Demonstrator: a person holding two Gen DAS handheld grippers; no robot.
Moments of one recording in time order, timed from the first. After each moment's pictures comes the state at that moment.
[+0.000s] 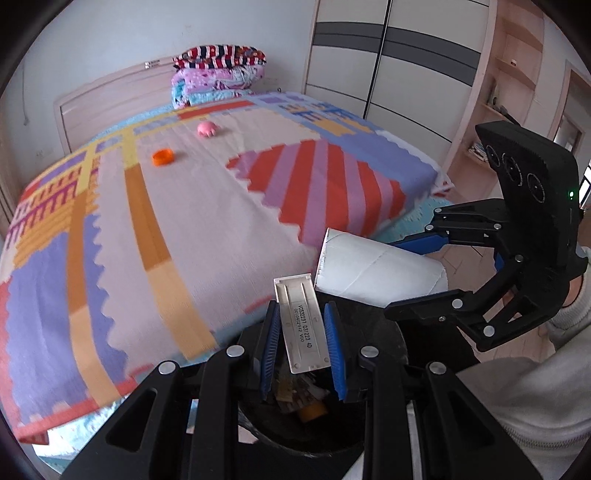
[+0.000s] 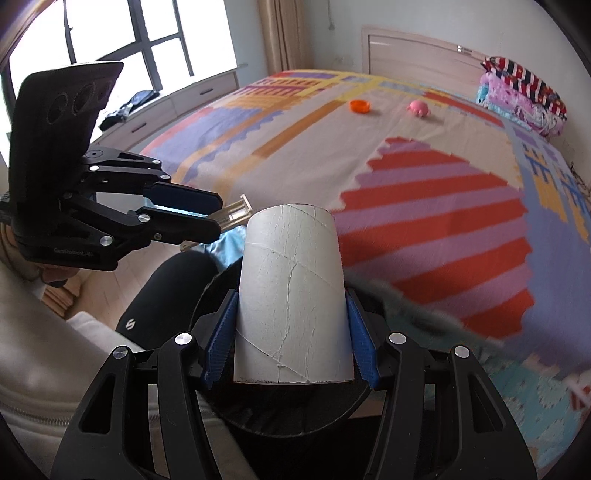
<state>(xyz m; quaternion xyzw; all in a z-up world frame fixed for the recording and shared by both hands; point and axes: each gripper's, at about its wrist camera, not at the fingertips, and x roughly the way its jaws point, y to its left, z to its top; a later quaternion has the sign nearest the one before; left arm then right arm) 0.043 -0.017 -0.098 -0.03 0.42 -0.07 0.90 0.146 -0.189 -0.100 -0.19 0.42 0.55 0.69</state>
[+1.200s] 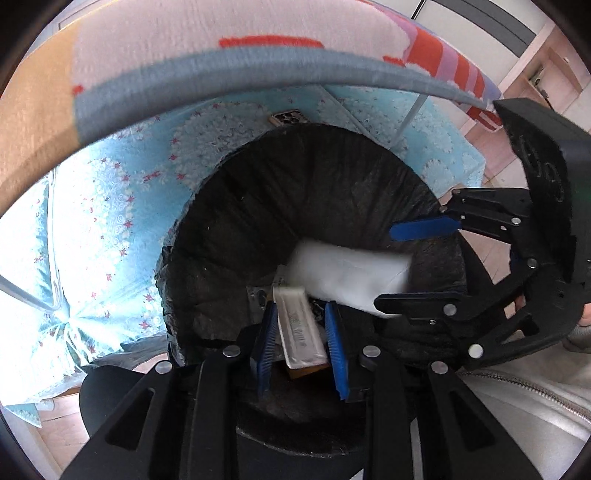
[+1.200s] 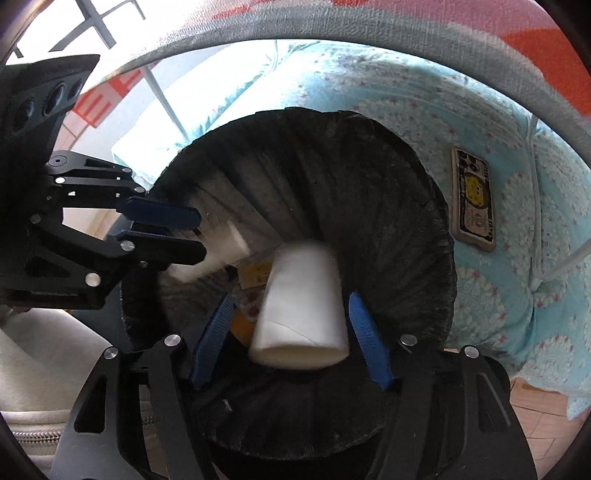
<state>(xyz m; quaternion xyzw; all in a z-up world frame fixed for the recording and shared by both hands) 0.070 -0.020 -0.230 -0.09 0.56 -0.06 0.82 0.146 -0.162 -0.222 -0.21 0.54 0.49 0.65</state>
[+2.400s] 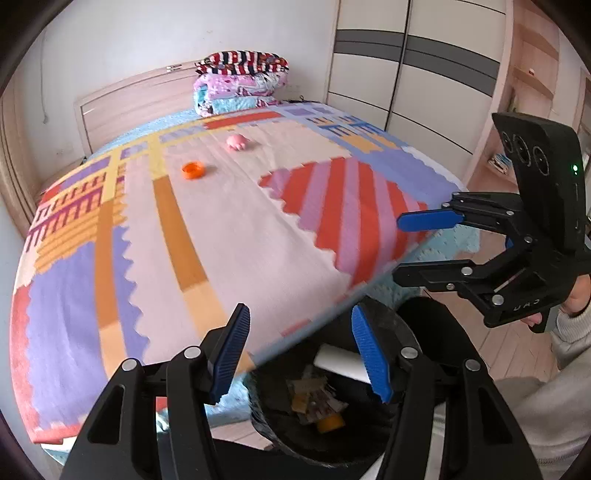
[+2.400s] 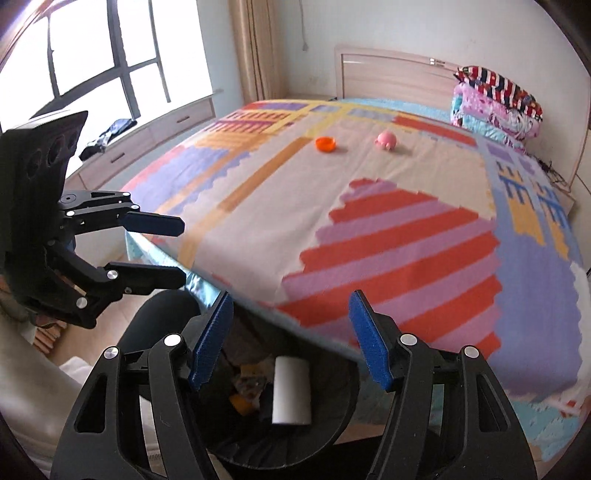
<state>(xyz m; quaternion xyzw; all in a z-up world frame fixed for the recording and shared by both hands) 0.054 0.002 -0.078 -0.03 0.41 -0.02 0.91 0.185 -0.170 -0.075 -0.16 0.39 0.52 0.75</state>
